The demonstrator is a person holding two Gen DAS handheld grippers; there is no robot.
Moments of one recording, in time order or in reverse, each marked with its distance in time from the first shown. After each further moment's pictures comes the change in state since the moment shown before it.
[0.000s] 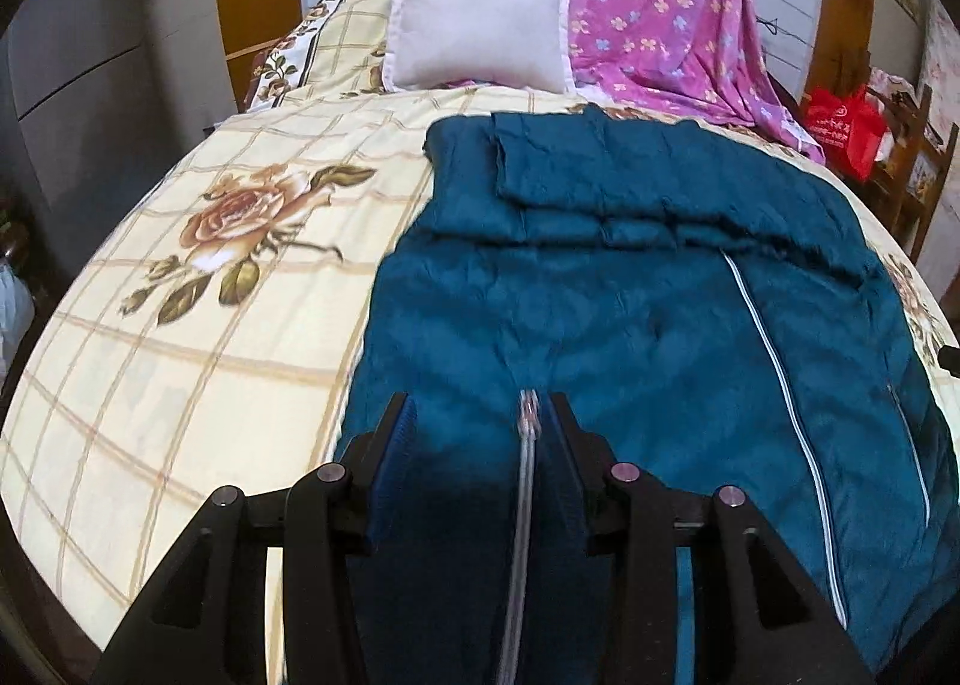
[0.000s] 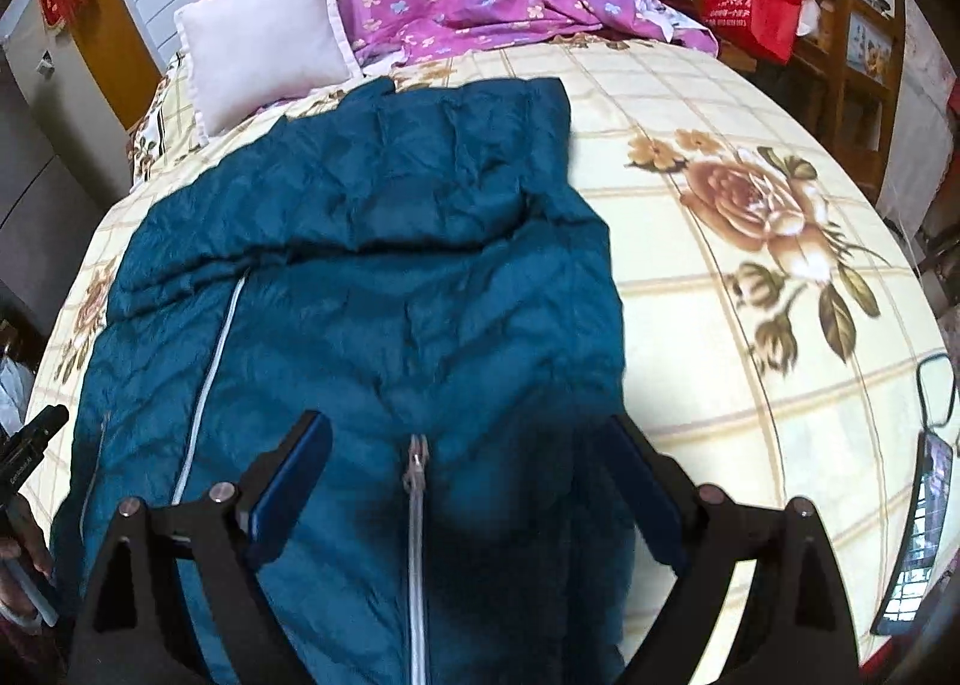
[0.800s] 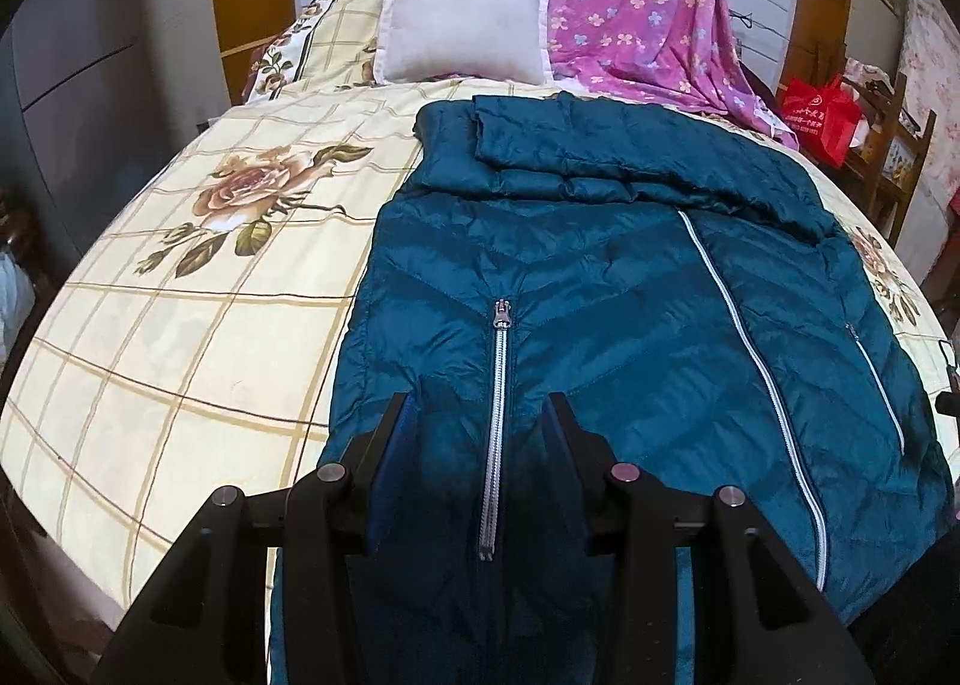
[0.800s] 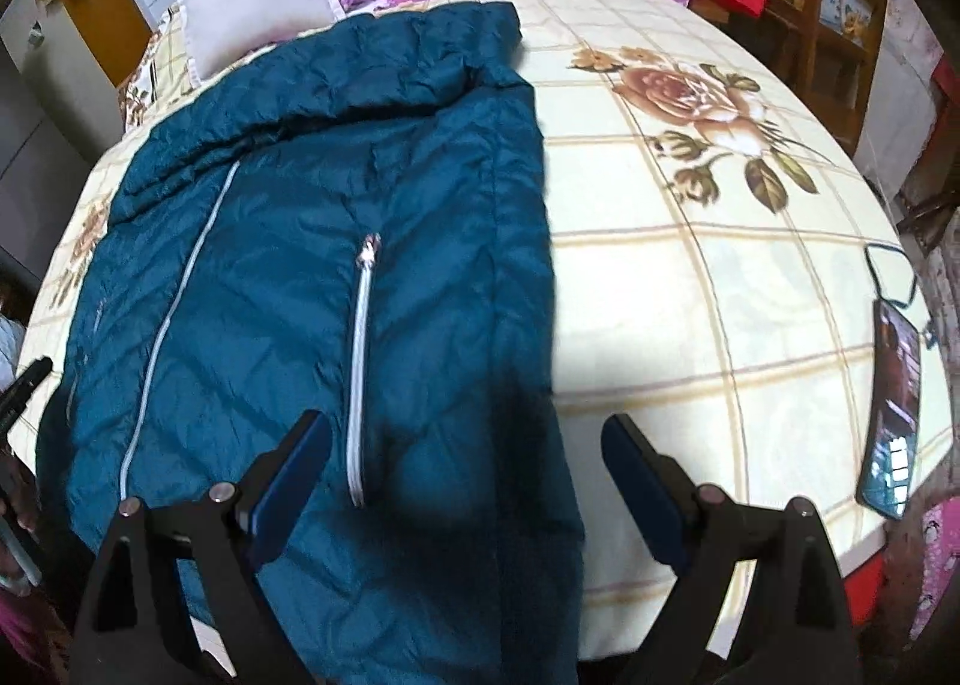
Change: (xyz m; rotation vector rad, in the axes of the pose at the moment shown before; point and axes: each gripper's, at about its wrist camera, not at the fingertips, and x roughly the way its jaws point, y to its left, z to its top) left arm -0.047 -0.004 -0.041 0.017 0.000 -0.029; right arm -0.046 -0.024 -0.082 0.005 0.110 -0.049
